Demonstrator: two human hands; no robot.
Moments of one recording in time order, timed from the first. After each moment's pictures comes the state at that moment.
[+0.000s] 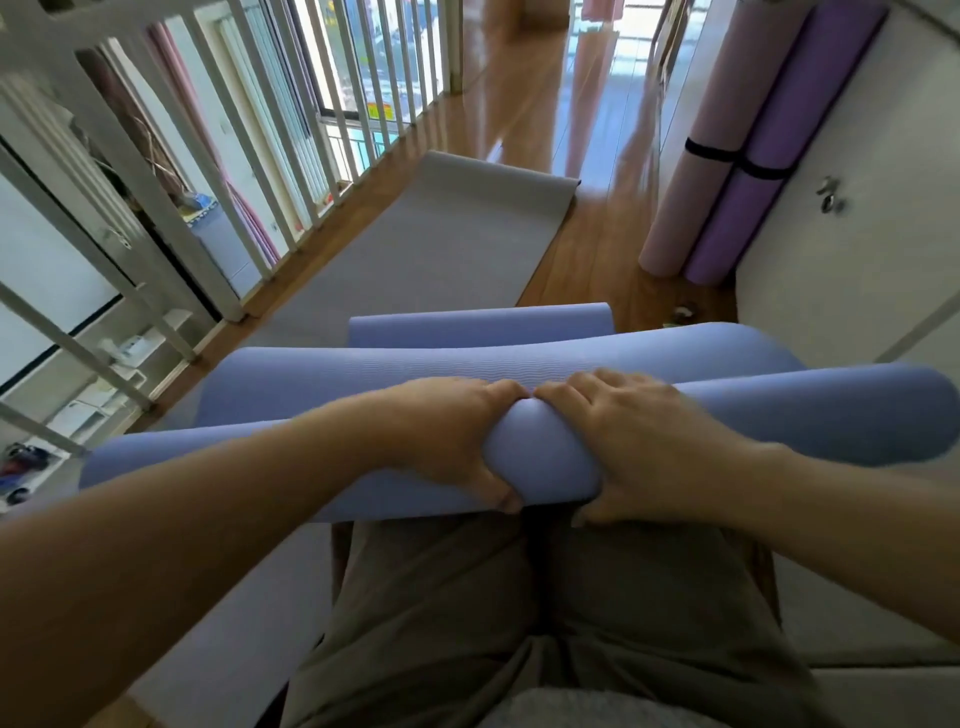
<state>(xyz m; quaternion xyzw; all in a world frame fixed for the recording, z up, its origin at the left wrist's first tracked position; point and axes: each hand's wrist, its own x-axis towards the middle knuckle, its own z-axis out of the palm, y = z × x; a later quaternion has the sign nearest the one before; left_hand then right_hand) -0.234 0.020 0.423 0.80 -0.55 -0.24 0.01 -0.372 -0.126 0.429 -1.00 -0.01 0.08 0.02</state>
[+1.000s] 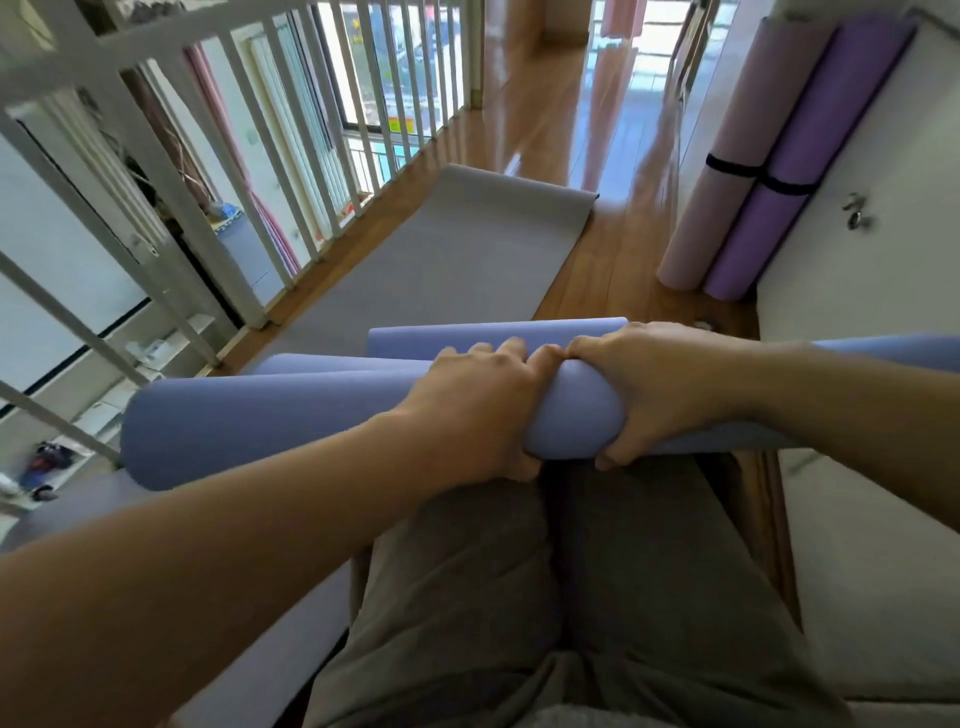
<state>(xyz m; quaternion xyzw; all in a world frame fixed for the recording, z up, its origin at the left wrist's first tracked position) -0.244 0.015 0.436 0.84 -0.55 0.00 0.02 -0.324 -0.154 0.459 -0.99 -0.03 0.15 0.01</state>
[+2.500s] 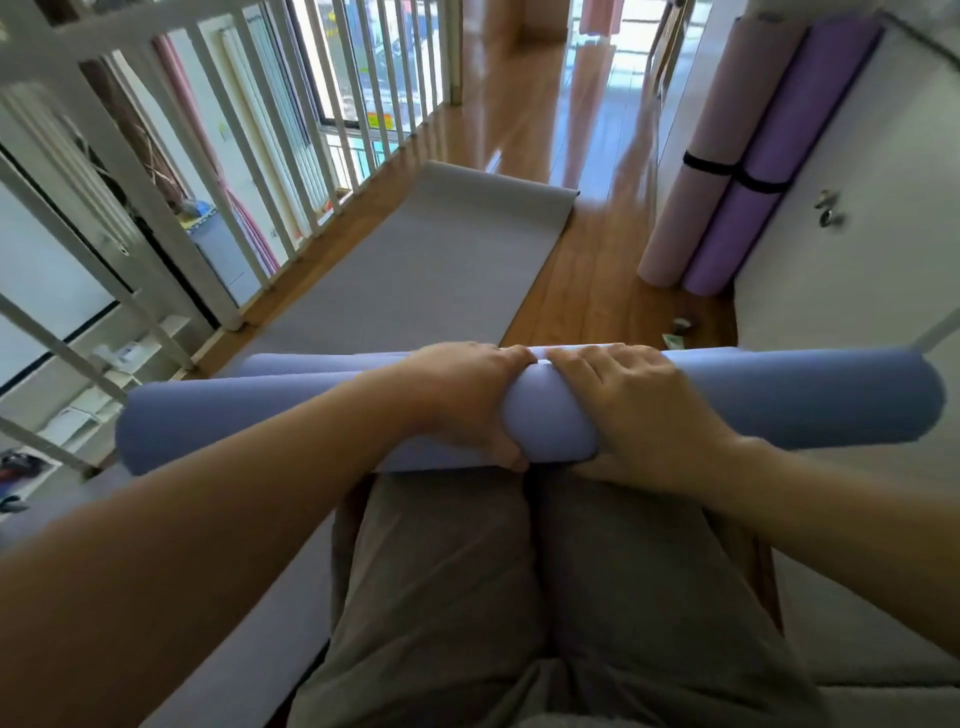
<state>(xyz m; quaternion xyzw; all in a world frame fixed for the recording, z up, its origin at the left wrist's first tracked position) -0.213 -0.011 0.430 0.83 -0.54 -0.15 -0.03 -0.351 -0.144 0.407 -0.99 0.01 -0.10 -0.03</state>
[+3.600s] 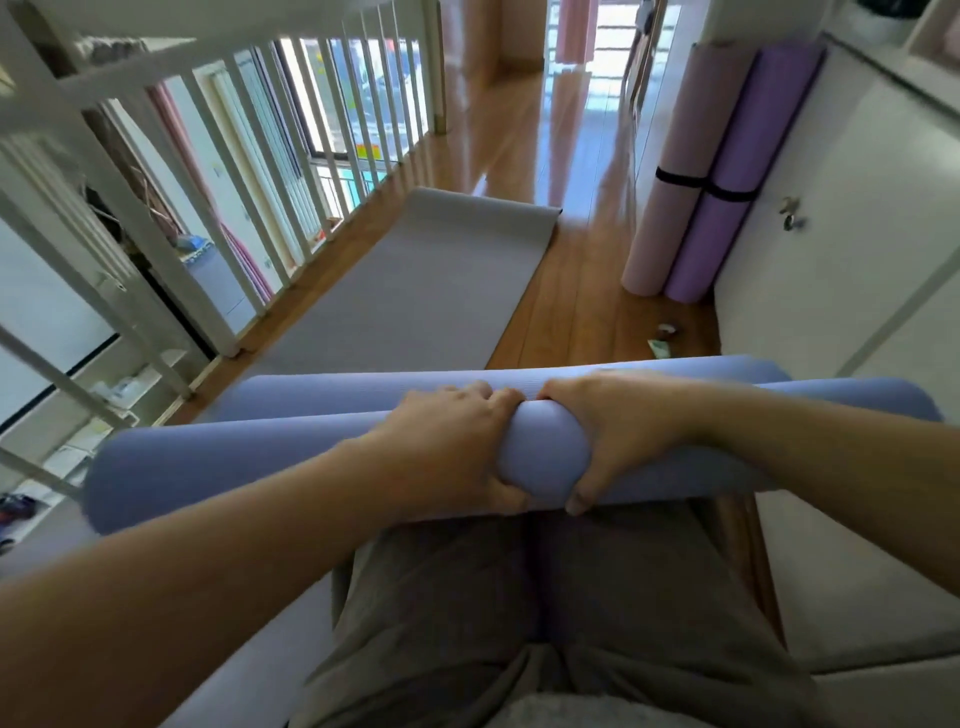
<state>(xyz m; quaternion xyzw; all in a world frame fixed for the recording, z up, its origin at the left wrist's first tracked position) -0.261 0.024 0.432 0.83 -0.55 -0.10 -0.03 -0.353 -0.140 0.446 -0.97 0.01 0.20 0.13</state>
